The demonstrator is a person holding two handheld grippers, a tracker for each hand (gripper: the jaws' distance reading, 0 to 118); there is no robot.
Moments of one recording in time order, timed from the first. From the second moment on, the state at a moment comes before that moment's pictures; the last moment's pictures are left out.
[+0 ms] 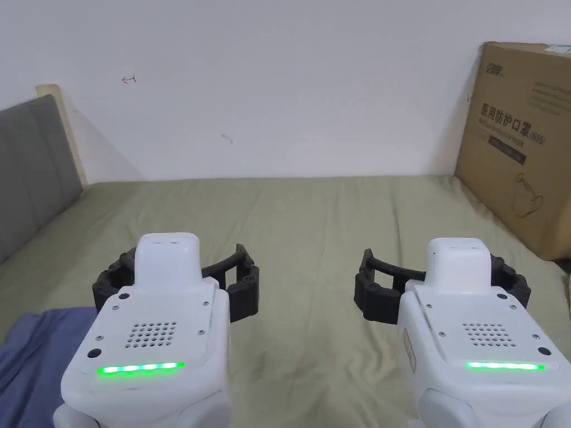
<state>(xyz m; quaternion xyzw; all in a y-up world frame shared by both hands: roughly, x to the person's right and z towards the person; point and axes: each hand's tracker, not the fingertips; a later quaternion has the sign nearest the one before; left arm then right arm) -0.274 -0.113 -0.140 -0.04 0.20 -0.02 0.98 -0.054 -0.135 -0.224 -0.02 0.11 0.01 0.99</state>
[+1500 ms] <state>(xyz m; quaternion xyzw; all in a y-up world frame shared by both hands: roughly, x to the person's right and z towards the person) -0.272 -0.117 -0.137 -0.05 0.21 -0.03 0.98 -0.056 -0.141 -0.223 -0.05 0.11 0.03 0.99</state>
